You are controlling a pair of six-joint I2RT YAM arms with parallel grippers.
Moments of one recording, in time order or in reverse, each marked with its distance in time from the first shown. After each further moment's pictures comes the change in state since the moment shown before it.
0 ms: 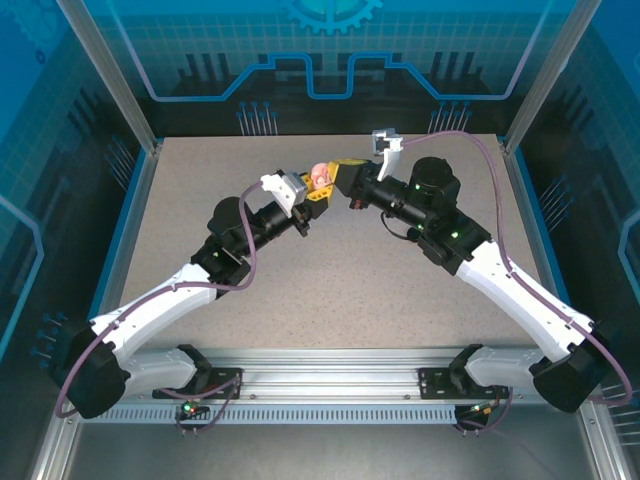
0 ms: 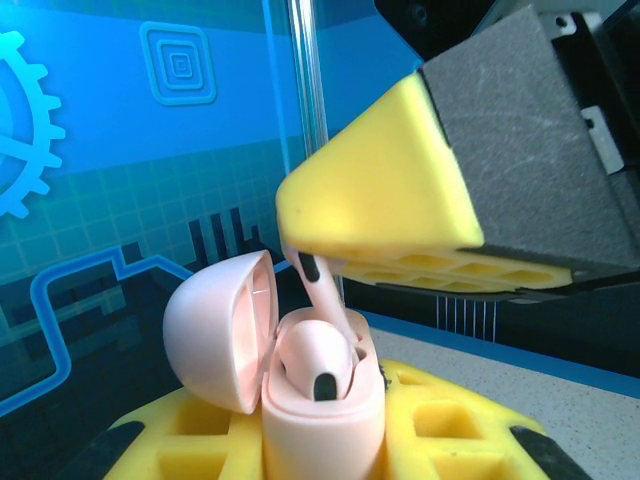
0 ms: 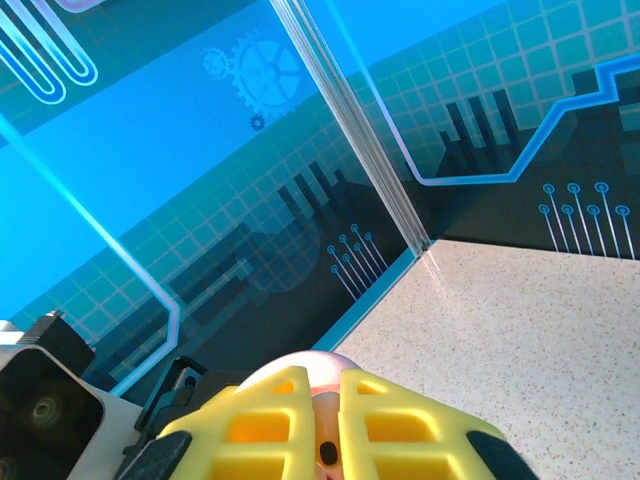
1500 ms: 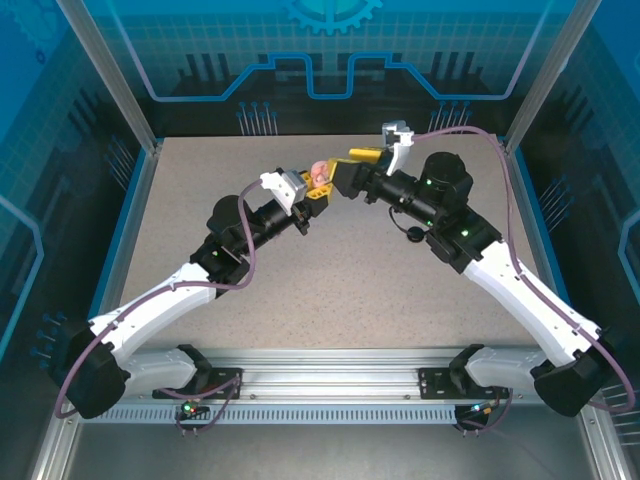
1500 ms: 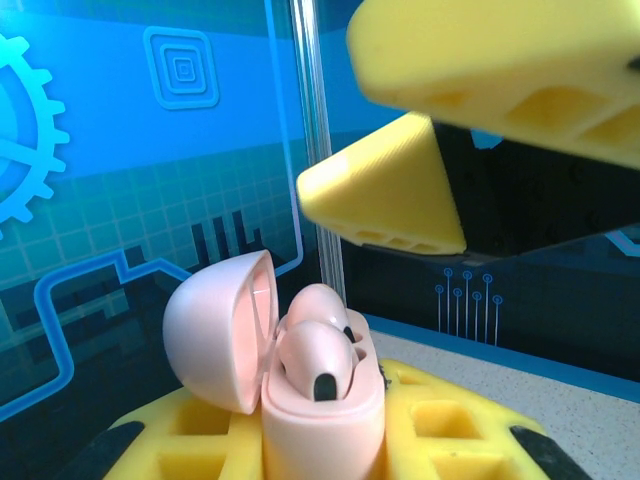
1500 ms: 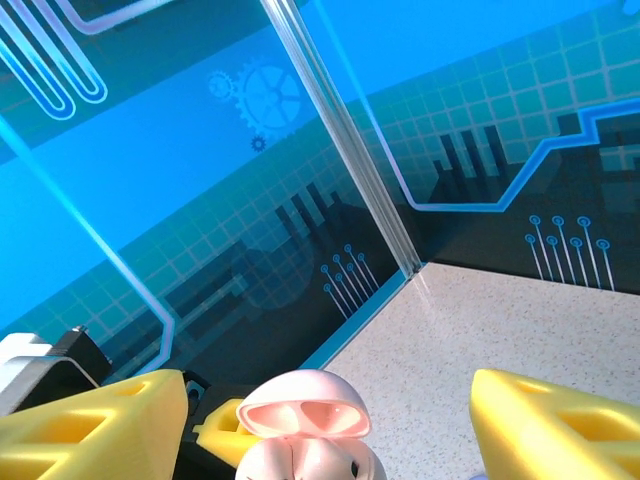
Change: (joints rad) left arm -0.001 0.000 0.017 -0.015 -0.004 -0.001; right arm -0.042 -0.032 0.036 -0.031 -0.016 -0.031
